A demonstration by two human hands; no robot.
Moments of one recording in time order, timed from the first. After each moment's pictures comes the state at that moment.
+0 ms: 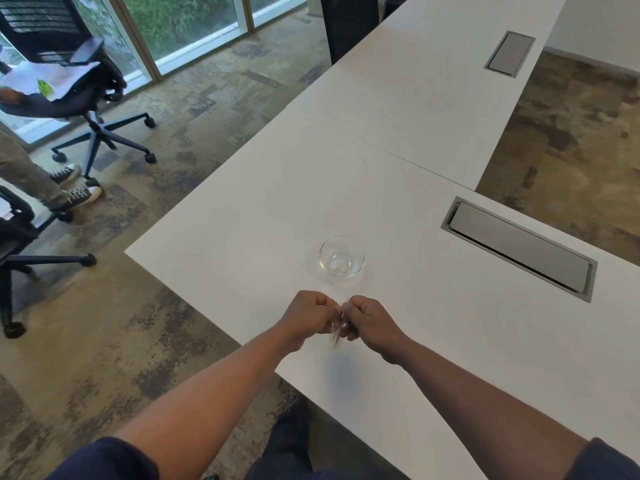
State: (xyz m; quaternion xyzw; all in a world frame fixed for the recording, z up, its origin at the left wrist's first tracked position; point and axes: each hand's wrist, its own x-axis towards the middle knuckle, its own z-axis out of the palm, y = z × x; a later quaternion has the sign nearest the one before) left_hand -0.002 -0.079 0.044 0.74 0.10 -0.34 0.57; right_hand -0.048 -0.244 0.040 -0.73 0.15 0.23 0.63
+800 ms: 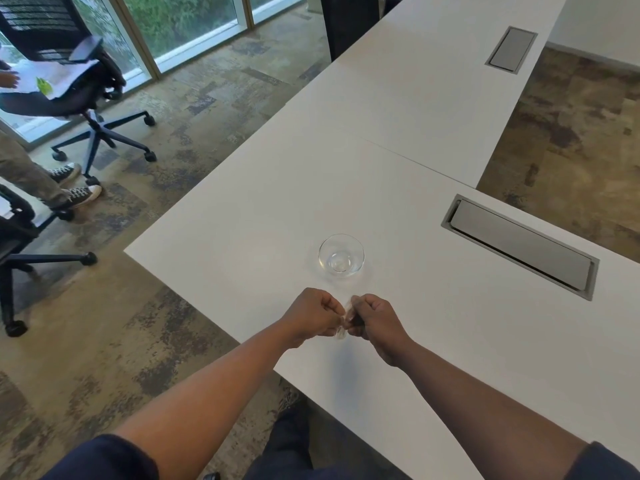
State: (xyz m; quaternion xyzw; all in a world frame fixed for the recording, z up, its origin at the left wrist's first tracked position) left_hand 0.000 -0.083 0.053 0.78 0.07 -0.37 0.50; right_hand -0.051 -0.250 0.029 -0.62 0.24 0.19 0.72
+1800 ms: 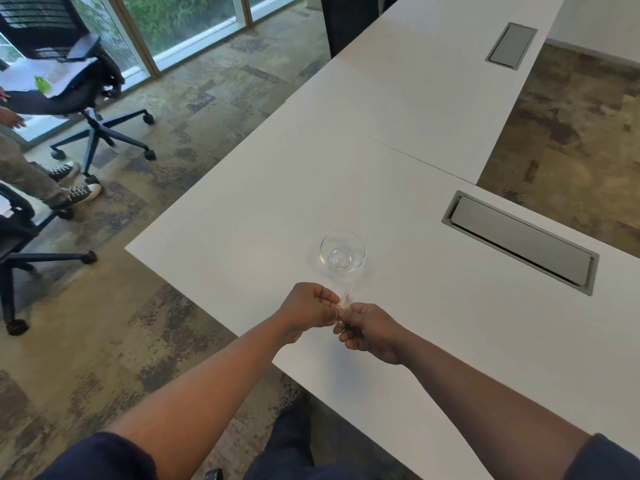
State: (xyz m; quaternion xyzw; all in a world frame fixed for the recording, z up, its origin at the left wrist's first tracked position) left_hand 0.001 -0.071 0.051 0.73 0.11 -0.37 0.57; right_hand -0.054 -0.245 0.036 -0.57 0.22 0.34 0.72
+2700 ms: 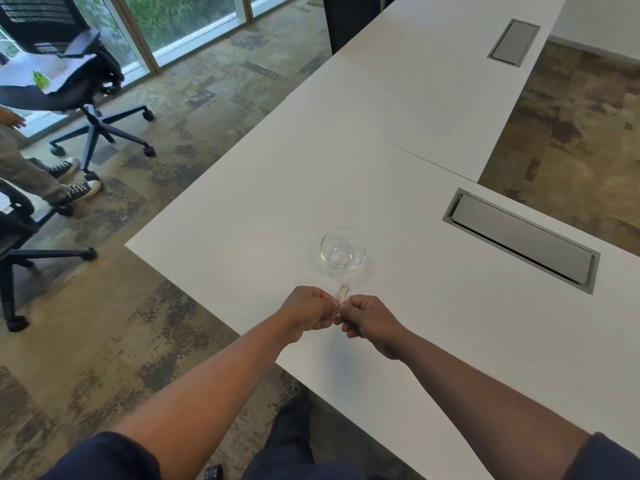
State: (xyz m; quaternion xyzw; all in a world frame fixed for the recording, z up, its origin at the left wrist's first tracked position) left_hand 0.000 -0.074 0.047 0.71 0.17 -0.39 0.56; right_hand -0.051 -0.241 0.034 -0.68 0.17 0.27 0.66
